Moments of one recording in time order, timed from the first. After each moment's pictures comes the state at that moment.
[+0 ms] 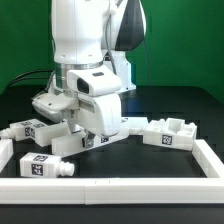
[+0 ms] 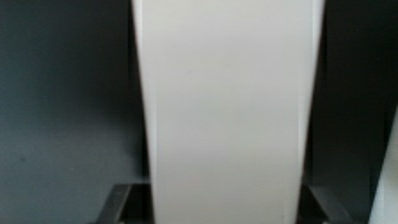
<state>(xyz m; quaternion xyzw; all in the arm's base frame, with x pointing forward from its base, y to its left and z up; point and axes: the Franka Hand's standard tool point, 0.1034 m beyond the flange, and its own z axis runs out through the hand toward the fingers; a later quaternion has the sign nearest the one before) 0.446 -0.077 0.007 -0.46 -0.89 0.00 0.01</state>
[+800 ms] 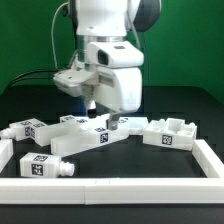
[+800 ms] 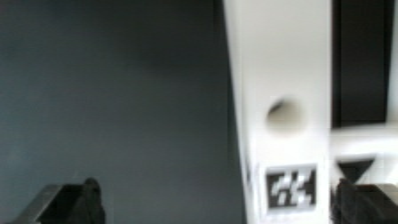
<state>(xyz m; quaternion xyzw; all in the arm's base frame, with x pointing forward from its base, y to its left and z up) 0.450 -0.024 0.057 -0.50 -0.87 0.00 -0.02</state>
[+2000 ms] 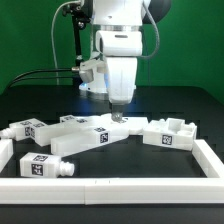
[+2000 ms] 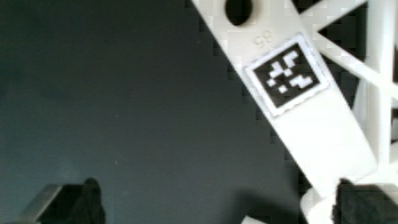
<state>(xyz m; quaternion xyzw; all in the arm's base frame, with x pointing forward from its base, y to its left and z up) 0.445 -0.007 0.068 -0.71 -0.70 -0.01 -0.02</state>
